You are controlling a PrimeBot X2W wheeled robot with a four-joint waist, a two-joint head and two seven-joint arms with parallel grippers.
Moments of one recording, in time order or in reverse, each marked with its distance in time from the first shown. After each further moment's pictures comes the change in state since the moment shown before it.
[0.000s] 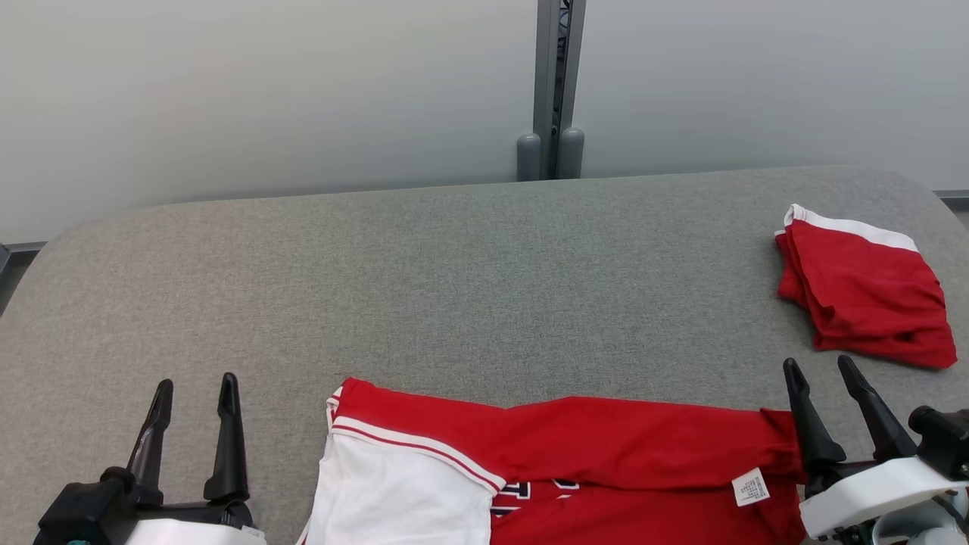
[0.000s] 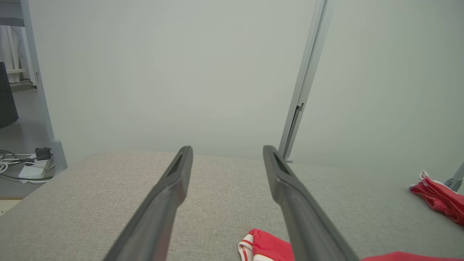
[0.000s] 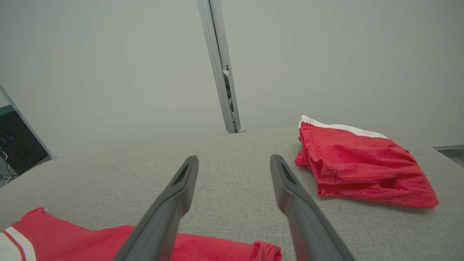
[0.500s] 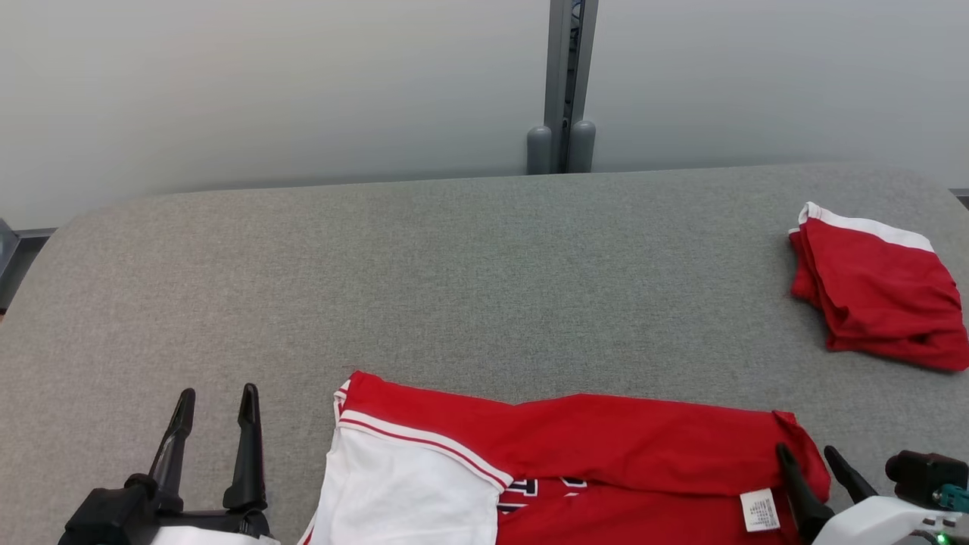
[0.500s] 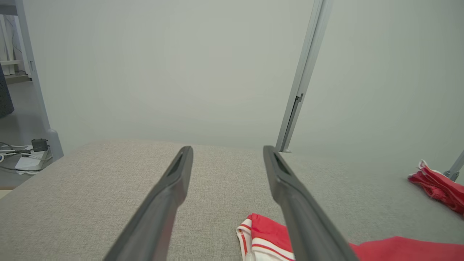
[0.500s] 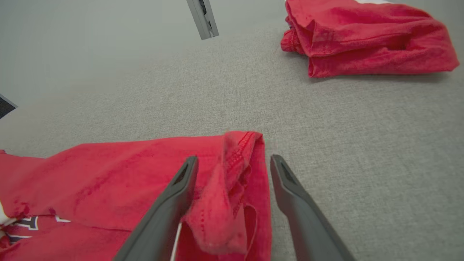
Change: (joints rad) left arm 0.002 -0.091 0.065 0.060 0.090 -0.102 0.000; right arm 0.034 0.027 -0.021 0.156 0.049 0.000 0.190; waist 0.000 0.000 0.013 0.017
